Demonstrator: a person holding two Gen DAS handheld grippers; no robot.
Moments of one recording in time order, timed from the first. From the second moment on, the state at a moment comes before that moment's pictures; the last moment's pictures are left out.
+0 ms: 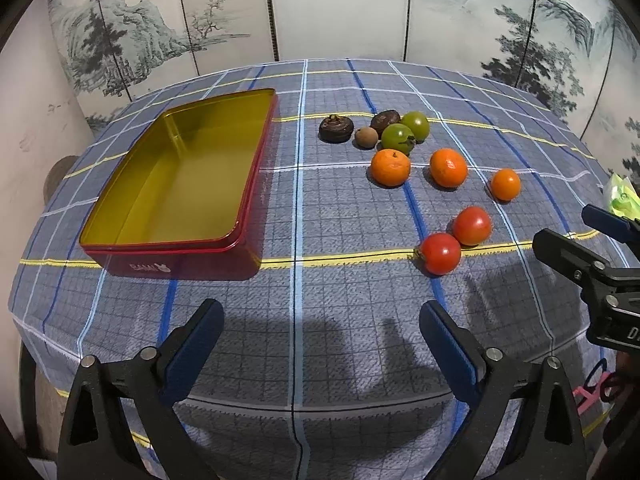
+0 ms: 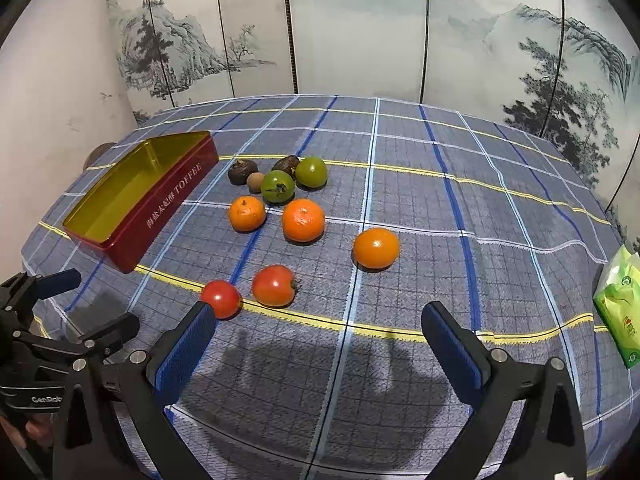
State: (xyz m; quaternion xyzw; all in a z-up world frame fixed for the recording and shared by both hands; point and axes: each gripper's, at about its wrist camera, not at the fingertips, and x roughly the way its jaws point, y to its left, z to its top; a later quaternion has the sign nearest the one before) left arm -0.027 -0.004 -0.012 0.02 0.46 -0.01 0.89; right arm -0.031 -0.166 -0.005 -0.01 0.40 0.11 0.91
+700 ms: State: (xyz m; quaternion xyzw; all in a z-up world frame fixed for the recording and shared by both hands) left arm 0.007 -0.044 -0.019 0.01 0.48 -0.12 0.87; right arm -0.022 -0.200 -0.031 0.02 0.43 0.08 0.90
